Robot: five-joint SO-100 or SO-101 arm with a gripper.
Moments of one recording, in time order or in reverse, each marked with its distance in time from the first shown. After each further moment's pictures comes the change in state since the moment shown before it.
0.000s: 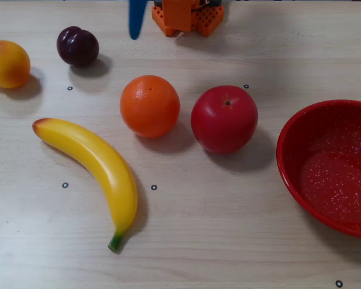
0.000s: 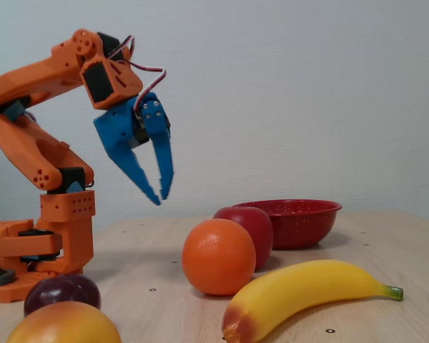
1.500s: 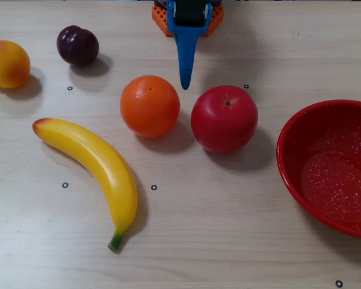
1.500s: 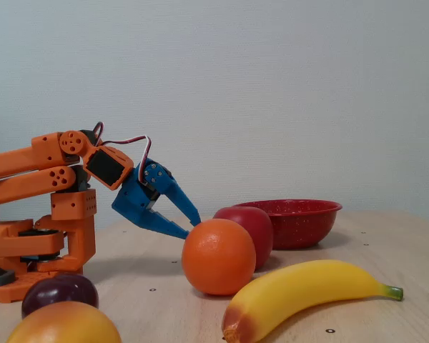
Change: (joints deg) arm -22.4 51.1 61.1 -32.2 19.8
